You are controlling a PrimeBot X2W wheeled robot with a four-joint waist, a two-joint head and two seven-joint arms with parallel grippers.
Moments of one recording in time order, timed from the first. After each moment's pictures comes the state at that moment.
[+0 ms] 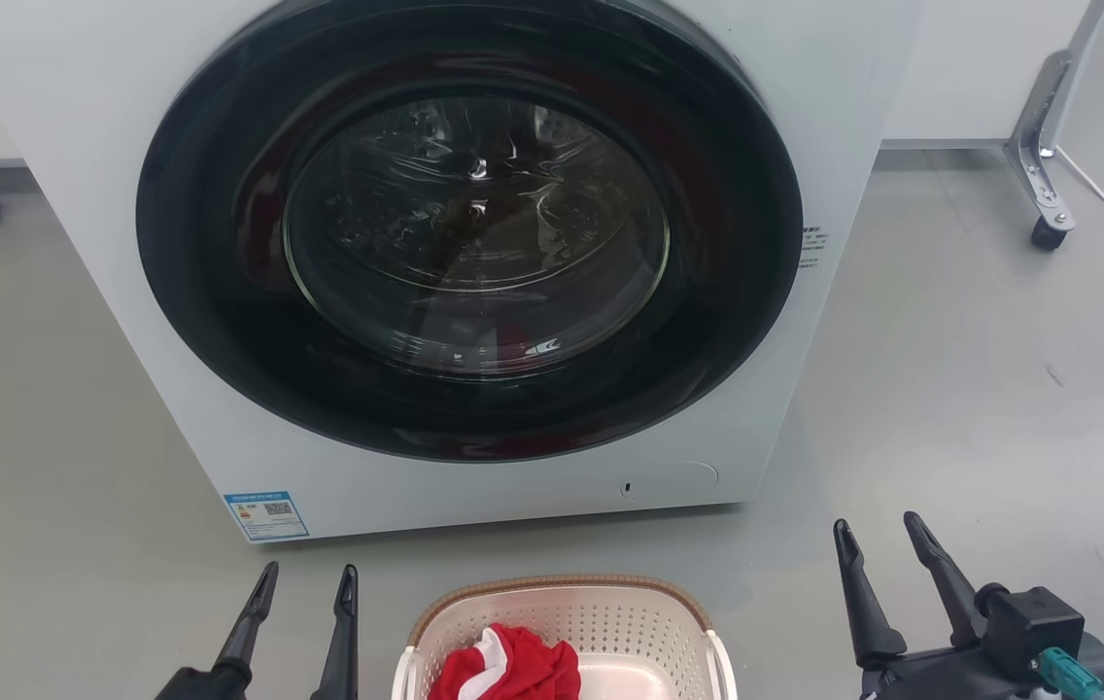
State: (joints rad) left arm 0.05 0.23 -0.32 0.09 -0.40 0.12 -0.25; right arm -0.08 -0.27 0.43 0.19 0.47 -0.12 -0.25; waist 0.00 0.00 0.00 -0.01
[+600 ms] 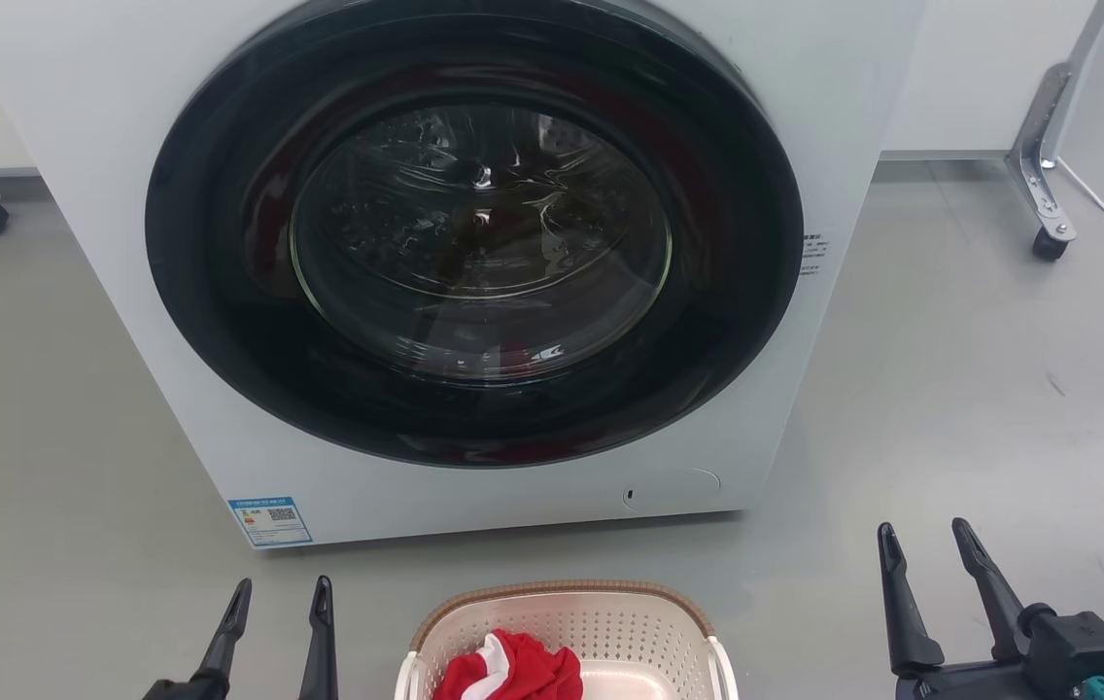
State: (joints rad) left arm 0.11 0.17 -0.23 0.05 -0.36 0.12 -0.19; right arm 0.01 -0.24 0.30 0.10 0.37 -0.13 -0.25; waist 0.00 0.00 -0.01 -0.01
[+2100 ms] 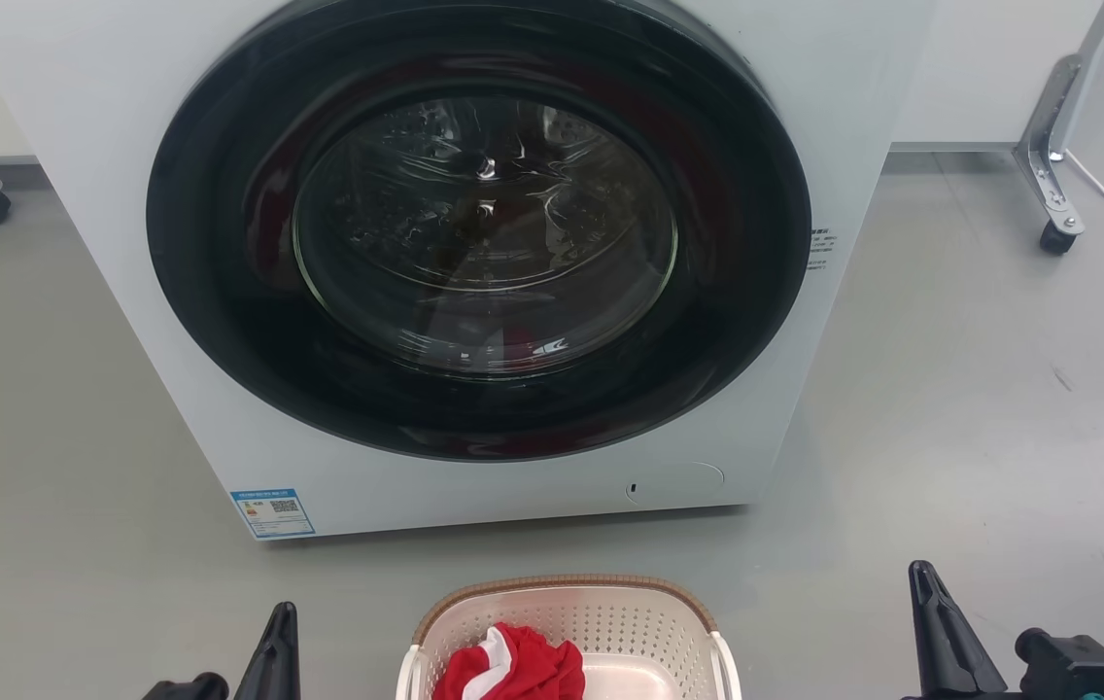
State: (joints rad) left arm 0.14 0.13 -0.18 0.06 -0.35 0.11 -0.10; right arm 0.07 -0.17 0.24 0.10 0.37 -0.11 -0.17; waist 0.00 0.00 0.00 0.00
